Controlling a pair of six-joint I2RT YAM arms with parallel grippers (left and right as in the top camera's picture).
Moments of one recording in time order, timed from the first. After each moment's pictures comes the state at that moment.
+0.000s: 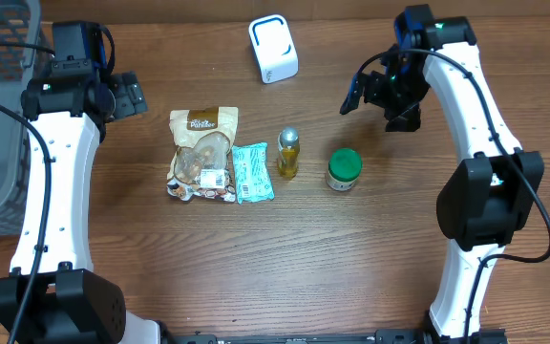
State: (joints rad) left arm 0.08 1.68 1.63 -0.98 -0.26 -0.25; right arm 0.11 2.19 2.07 -1.42 -0.33 0.34
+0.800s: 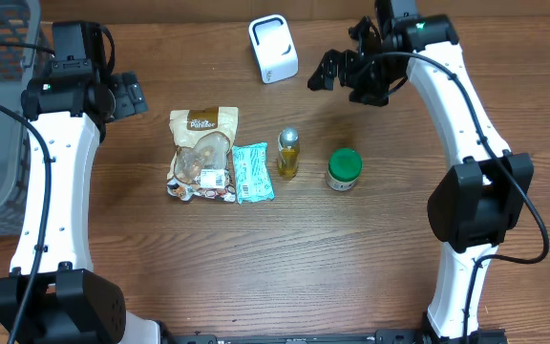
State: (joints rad) left arm 0.08 1.68 1.63 -0.98 -0.26 -0.25; right arm 0.18 2.19 2.13 -1.20 -0.52 0.28
